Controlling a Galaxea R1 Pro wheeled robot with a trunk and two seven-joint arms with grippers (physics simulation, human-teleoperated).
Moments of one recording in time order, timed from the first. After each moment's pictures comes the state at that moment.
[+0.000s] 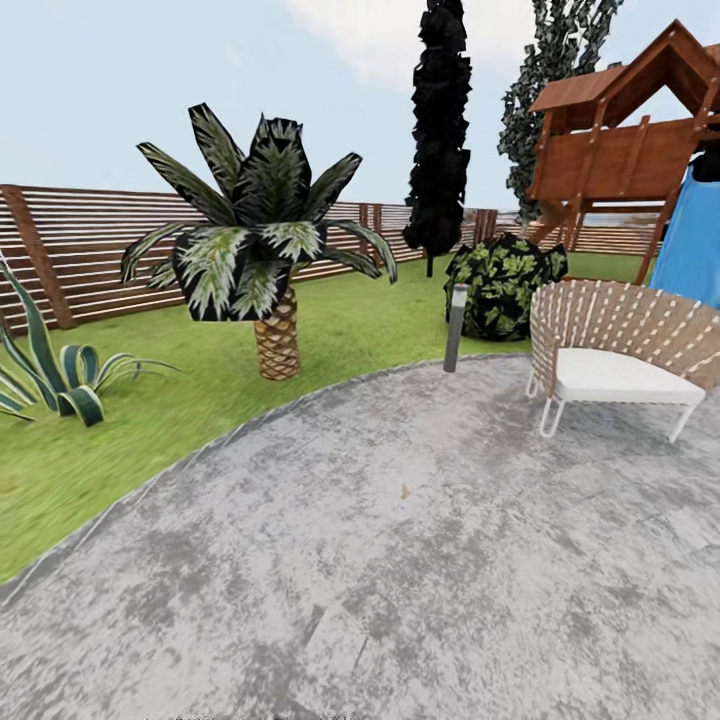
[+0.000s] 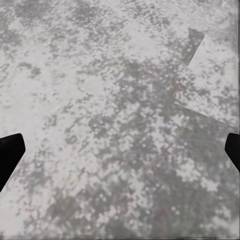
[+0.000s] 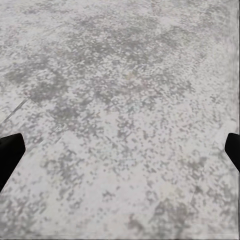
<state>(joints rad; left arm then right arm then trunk) -0.19 0.05 0.04 -0.27 0.00 -0.42 0.02 -0.06 -0.03 0.00 -0.52 0.00 -0.48 -0.01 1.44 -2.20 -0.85</state>
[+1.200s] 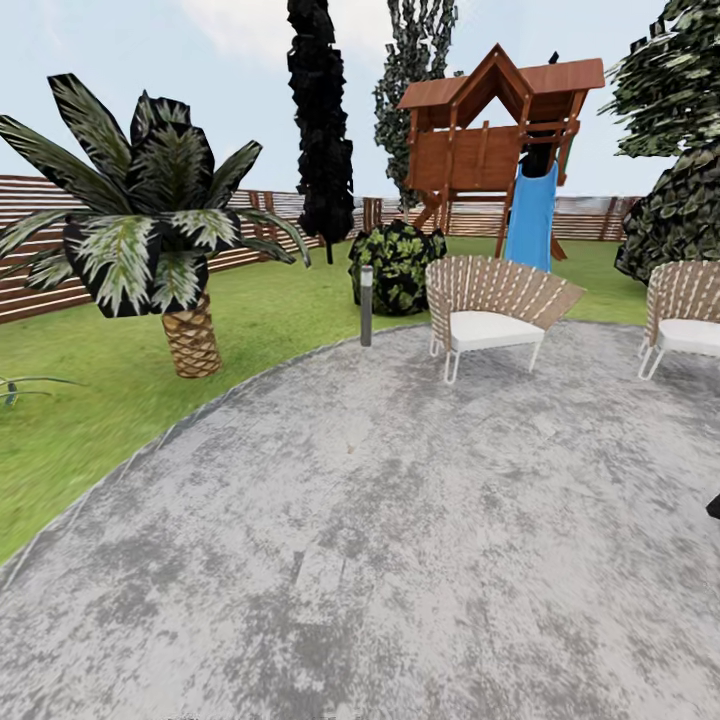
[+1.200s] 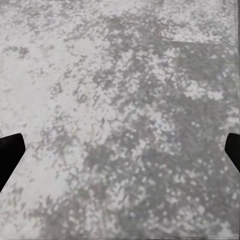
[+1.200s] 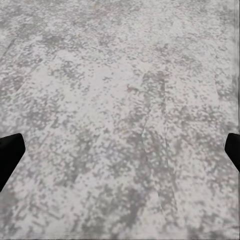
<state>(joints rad) -0.19 0.05 0.04 -0.27 0.00 -0.42 0.02 -0.06 -0.03 0.00 -0.52 0.00 -0.48 0.00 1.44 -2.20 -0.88</state>
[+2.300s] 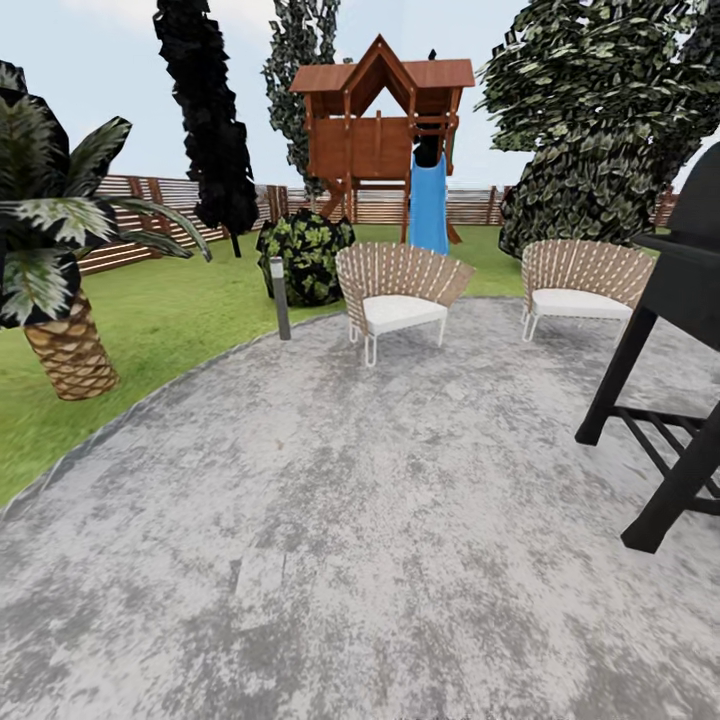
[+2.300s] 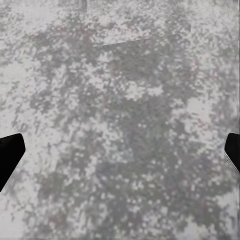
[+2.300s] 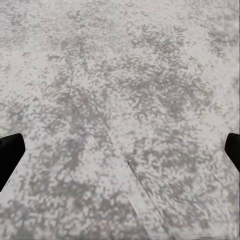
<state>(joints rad) -0.19 0.05 0.04 -0.27 0.00 -0.42 0.02 -0.06 -0.03 -0.06 -0.53 0.00 -0.48 0.00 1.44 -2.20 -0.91</state>
